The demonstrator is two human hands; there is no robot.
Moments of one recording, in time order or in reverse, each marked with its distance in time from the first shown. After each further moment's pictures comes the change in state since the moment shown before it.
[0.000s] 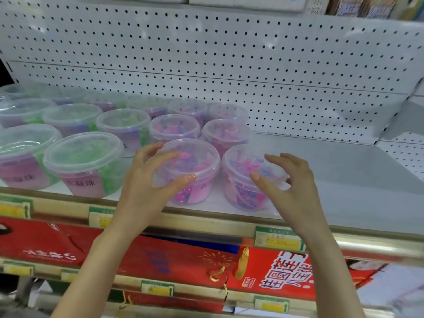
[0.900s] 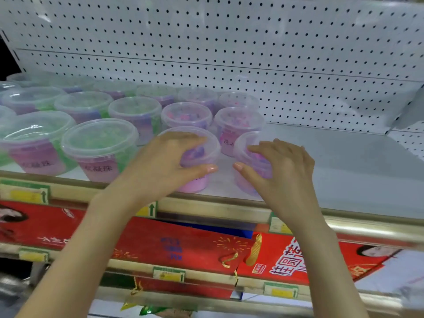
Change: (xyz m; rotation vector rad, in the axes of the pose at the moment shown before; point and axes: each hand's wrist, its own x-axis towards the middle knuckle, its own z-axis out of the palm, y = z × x) left_hand 0.017 0.021 -0.030 0.354 -0.284 0.268; right_hand -0.009 -0.028 0.034 -0.464 0.069 -0.282
